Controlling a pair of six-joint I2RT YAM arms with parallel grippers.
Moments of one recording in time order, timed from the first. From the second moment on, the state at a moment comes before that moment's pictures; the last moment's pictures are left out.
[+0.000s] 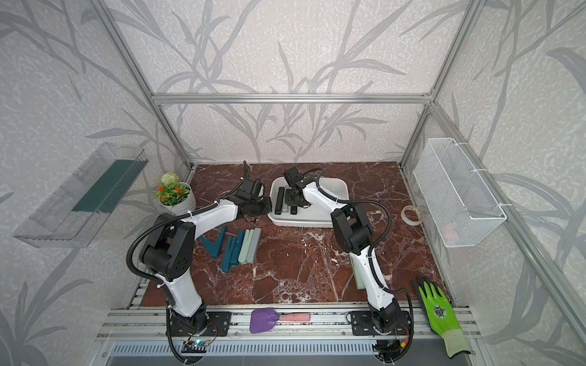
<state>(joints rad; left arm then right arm) -0.40 1.82 1.20 -0.28 0.09 -0.54 0.58 2.35 1.98 -0.71 0.02 0.58</state>
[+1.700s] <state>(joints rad) -0.40 1.81 1.19 -0.28 0.09 -0.54 0.55 2.45 2.14 -0.71 -0.06 0.66</state>
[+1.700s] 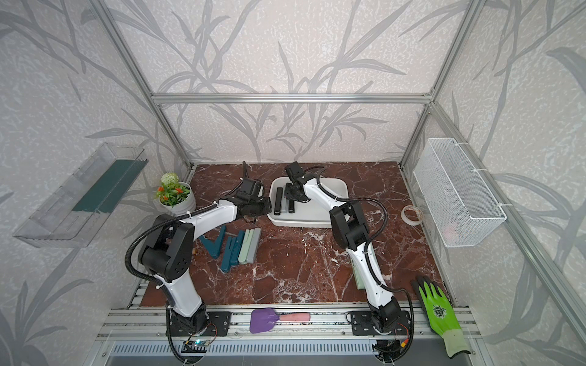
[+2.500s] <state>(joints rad) -0.40 1.81 1.19 -0.28 0.08 -0.54 0.50 2.26 2.16 -0.87 -0.03 0.46</state>
